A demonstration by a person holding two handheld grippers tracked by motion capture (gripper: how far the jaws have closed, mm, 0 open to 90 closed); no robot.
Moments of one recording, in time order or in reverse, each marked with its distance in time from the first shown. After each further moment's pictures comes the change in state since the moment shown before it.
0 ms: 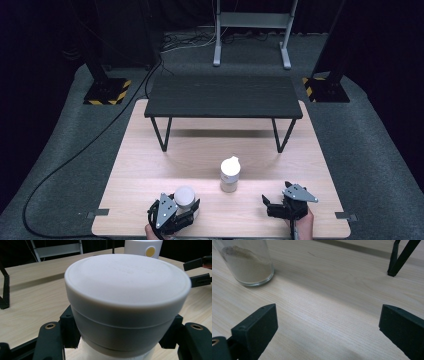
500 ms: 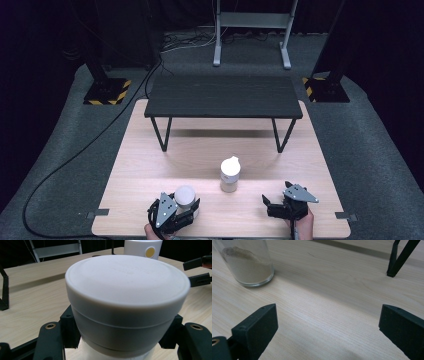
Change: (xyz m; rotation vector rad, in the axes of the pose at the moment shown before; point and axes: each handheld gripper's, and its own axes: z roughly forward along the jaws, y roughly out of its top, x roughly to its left) left arm 0.002 0.002 0.000 0.005 -0.006 0.006; right arm 0.001 -0.001 0.000 -0.006 -0.002 -0.001
